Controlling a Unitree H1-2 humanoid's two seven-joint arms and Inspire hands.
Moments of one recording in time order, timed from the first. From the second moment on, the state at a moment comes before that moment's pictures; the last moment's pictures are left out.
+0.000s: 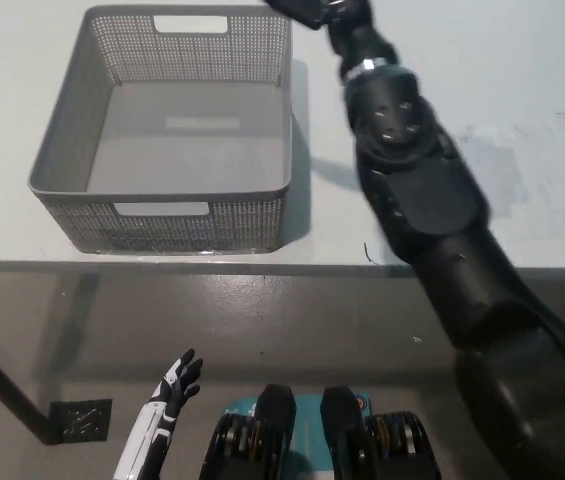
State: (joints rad) left_arm 0.04 0.08 -0.07 0.28 0.06 -0.43 -0.06; right_arm -1.11 0.03 0.04 0.75 -0.06 -0.19 -0.17
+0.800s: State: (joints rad) left_arm 0.05 0.08 -0.07 0.28 0.06 -0.43 -0.06; right_arm -0.18 -0.12 -0.01 -0.12 0.05 -0.11 -0.08
